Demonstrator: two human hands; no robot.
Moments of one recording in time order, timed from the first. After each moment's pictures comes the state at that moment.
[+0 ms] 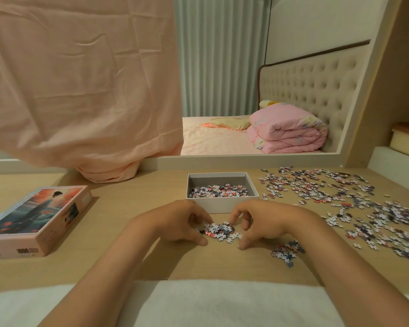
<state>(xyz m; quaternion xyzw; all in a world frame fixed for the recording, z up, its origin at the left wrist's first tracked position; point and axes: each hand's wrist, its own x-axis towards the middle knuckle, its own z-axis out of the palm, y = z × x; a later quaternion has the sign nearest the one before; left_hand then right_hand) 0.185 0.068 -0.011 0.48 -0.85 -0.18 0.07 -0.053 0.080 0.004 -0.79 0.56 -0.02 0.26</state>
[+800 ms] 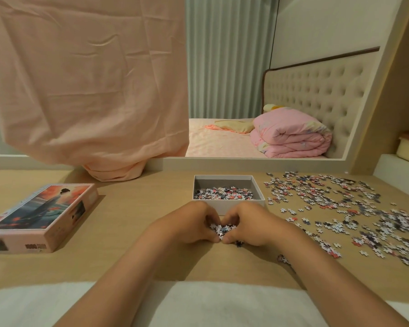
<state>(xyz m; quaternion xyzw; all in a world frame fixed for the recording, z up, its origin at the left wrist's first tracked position) 0.168 0.070 -0.016 0.49 -0.85 -0.16 0.12 -0.012 0.084 -0.006 -0.78 0.58 -0.10 0.22</state>
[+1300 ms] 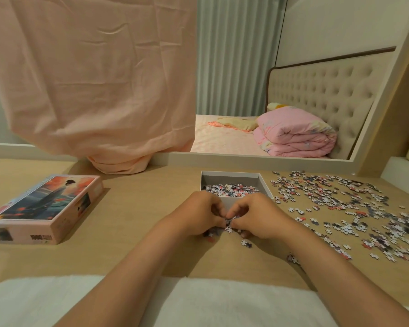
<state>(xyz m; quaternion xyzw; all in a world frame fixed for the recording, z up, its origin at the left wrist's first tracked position) 0.171 0.061 -0.023 0.51 -0.80 -0.21 0.24 -0.007 0.076 -0.013 -0.72 0.58 -0.23 0.30</state>
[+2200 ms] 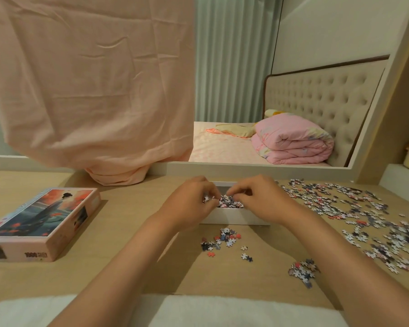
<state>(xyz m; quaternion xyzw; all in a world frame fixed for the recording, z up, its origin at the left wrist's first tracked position) 0.188 0.045 0.006 0.47 -0.82 -0.06 0.31 -0.016 0.047 0.030 -0.79 0.52 -0.27 0.15</state>
